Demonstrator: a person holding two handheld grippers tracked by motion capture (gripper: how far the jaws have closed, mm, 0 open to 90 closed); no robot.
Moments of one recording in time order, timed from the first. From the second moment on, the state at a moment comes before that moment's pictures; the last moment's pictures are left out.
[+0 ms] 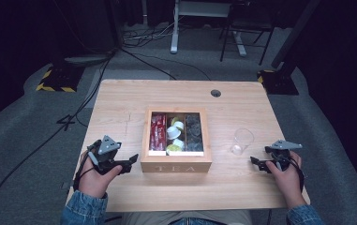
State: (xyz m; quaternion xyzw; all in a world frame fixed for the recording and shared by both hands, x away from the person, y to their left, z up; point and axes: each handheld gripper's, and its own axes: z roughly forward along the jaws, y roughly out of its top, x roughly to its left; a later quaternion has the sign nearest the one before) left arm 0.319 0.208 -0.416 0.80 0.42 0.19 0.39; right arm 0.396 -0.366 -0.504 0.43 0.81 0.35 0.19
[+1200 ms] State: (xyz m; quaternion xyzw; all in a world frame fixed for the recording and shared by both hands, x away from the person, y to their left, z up) left arm 0.317 0.172 -0.445 0.83 0.39 0.15 0.36; right arm 0.396 -0.366 -0.504 0.43 0.81 0.35 0.19
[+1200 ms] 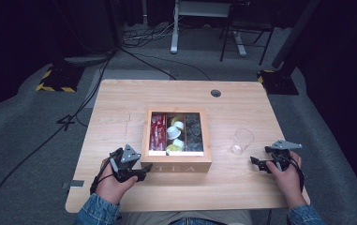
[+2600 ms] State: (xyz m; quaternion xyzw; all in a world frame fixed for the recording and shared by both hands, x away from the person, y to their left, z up) left arm 0.324 0.177 -0.417 0.82 0.37 0.19 0.39; right arm 0.359 -0.318 -0.419 0.34 0.82 0.43 0.17
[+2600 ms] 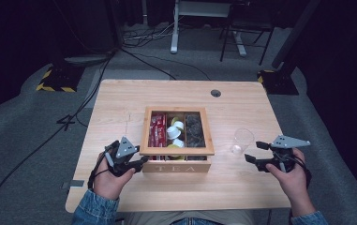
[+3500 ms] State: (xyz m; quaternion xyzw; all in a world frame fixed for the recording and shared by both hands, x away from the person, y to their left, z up) left arm 0.332 0.176 -0.412 0.82 0.37 0.19 0.40; right arm 0.372 -0.203 -0.407 0.21 0.86 0.43 0.16
